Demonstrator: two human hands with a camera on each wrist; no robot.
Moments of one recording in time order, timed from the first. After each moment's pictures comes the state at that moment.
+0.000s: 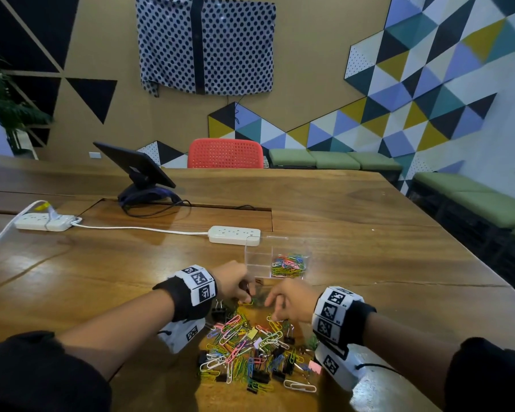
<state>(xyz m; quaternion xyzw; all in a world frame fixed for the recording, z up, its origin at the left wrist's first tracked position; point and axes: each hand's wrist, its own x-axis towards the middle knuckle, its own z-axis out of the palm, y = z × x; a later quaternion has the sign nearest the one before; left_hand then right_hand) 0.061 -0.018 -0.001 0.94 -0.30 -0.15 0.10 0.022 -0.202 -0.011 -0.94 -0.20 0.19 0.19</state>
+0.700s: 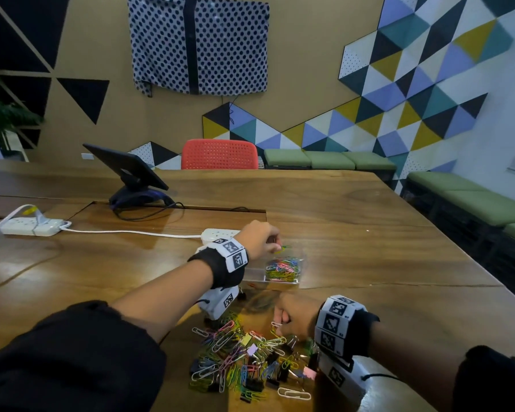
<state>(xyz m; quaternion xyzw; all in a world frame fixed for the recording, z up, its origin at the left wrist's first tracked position) 0.103 -0.078 0.047 0.94 -0.29 0.04 0.19 0.009 -0.214 -0.005 -0.96 -0.20 0.19 0.10</state>
